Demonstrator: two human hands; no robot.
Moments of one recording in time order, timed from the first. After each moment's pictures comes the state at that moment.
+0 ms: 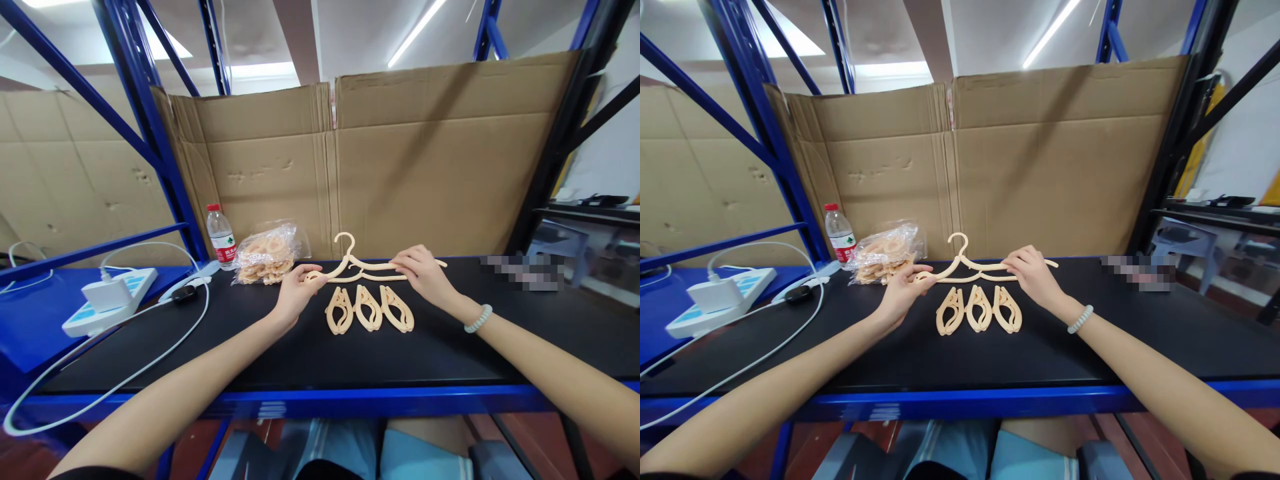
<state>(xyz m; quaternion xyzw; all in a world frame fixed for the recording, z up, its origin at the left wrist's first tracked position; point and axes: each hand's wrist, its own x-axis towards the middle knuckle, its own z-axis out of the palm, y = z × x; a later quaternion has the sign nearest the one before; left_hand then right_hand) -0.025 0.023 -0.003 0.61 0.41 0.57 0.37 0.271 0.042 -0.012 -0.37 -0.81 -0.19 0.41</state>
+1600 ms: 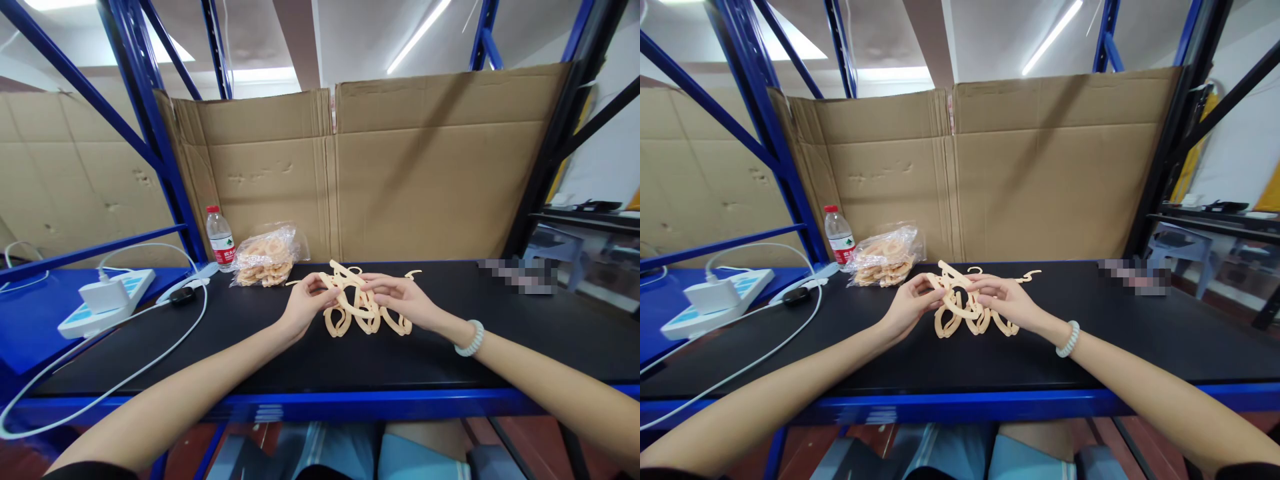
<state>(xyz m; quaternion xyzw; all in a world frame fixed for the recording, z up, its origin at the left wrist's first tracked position) -0.009 0.005 -0.009 0.57 0.31 0.55 0.52 0.218 0.002 -0.012 -0.21 -0.75 0.43 0.45</state>
